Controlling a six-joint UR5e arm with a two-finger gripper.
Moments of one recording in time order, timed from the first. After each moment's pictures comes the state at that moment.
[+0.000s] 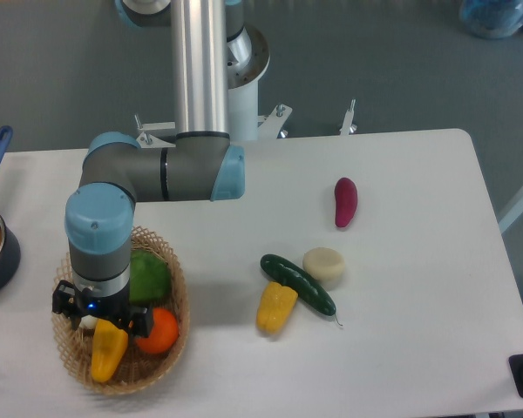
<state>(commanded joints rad) 2.02 -2.15 -1.50 -0.86 1.41 0.25</state>
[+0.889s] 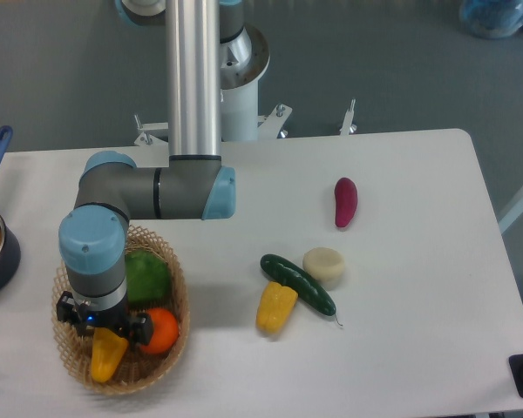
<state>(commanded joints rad) 2.00 -2.20 -1.49 -0.83 1.43 0.25</state>
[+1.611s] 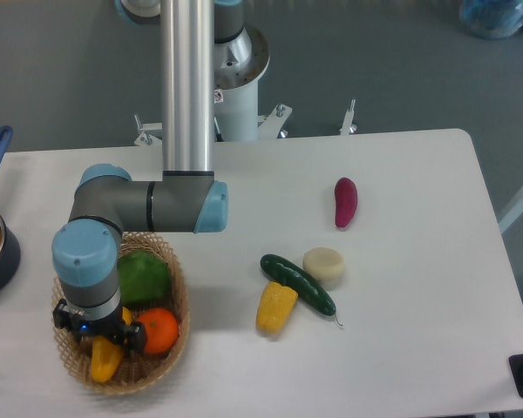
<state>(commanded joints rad) 1.98 -2.22 -1.48 -0.83 1.45 0.25</state>
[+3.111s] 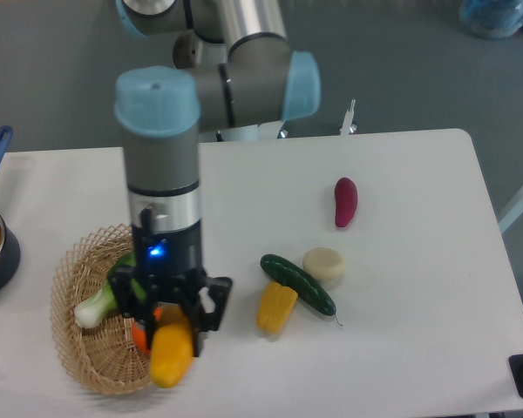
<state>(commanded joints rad) 2.28 -1.96 -1.31 -0.77 1.36 0.42</state>
